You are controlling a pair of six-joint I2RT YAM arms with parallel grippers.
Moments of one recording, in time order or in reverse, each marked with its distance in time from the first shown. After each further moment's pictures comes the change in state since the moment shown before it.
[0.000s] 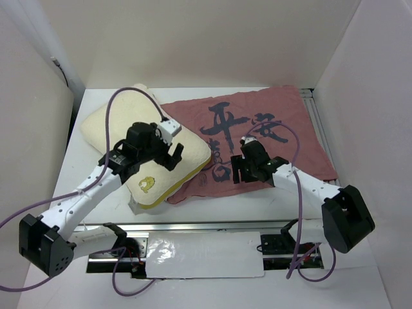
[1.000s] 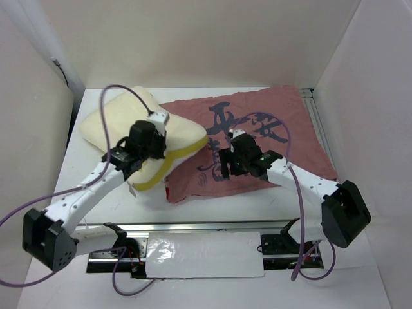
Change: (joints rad) left arm 0.010 0.078 -0.066 0.039 -0.192 -0.230; right arm 0.075 0.048 0.117 0.005 -0.020 -0.014
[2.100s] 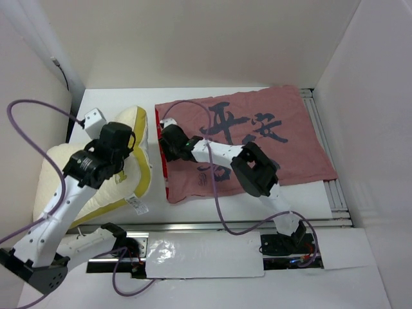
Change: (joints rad) left arm 0.028 -0.187 0.352 -0.672 -0.656 -0.761; right arm 0.260 0.885 0.848 0.179 0.103 -0.032
